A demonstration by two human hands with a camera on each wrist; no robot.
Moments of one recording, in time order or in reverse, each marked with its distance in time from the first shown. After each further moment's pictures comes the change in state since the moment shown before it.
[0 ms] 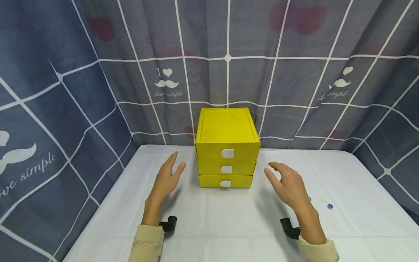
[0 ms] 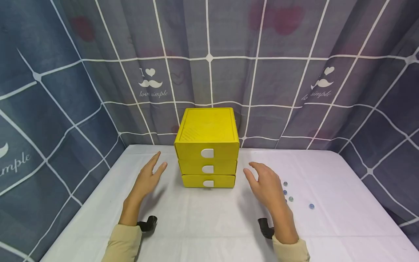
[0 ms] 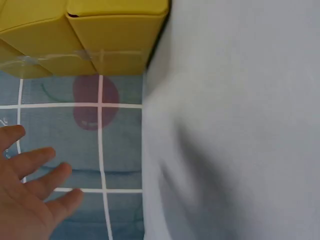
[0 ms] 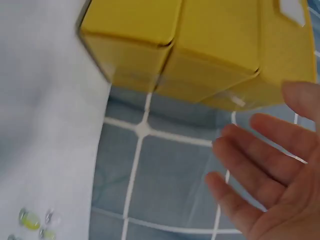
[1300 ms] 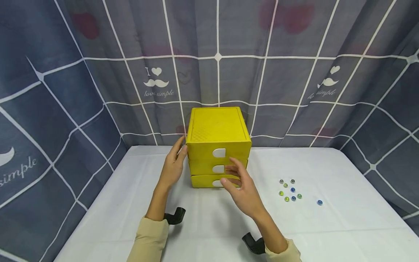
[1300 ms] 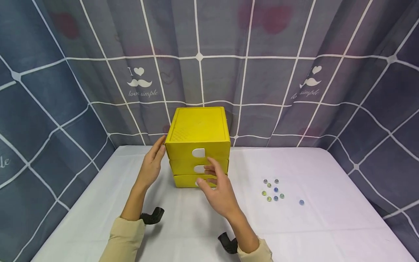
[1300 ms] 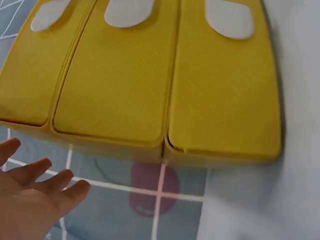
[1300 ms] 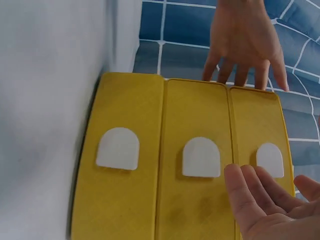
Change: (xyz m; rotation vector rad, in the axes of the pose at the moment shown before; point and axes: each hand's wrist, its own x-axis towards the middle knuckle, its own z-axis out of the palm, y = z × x) left_hand 0.019 0.073 0.007 -0.499 0.000 0.204; right_hand -0.009 -0.082 0.046 0.728 -0.123 0.045
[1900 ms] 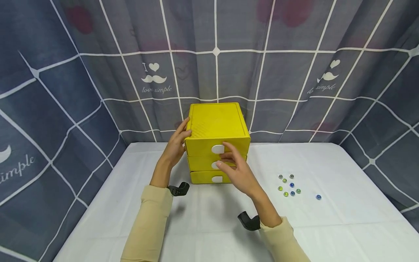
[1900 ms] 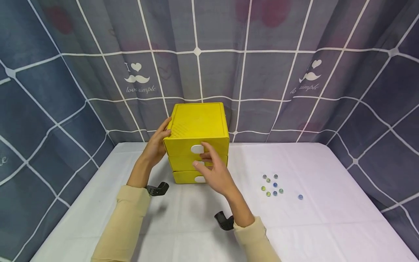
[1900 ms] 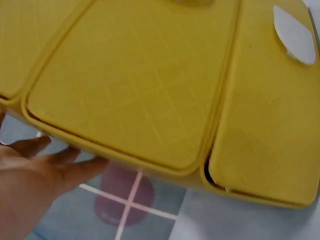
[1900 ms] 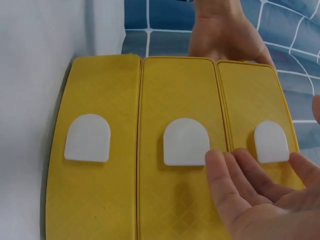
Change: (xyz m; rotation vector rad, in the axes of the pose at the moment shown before) left_hand 0.060 -0.006 -0.004 -0.489 -0.164 -0.220; right_hand 0.037 -0.007 -0.007 0.037 -0.119 0.077
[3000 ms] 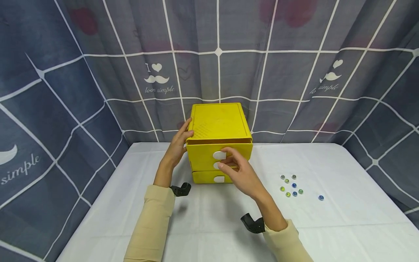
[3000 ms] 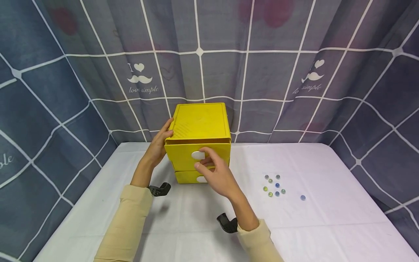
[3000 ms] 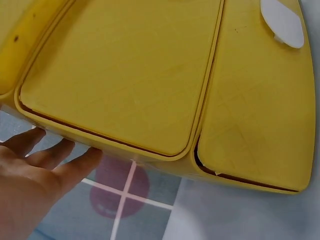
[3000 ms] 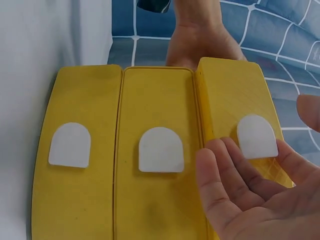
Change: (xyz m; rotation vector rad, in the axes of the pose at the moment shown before) left_hand 0.001 -0.005 -0.003 0.162 0.067 -0.039; right_hand -0.006 -0.008 0.000 -0.026 -0.018 0.024
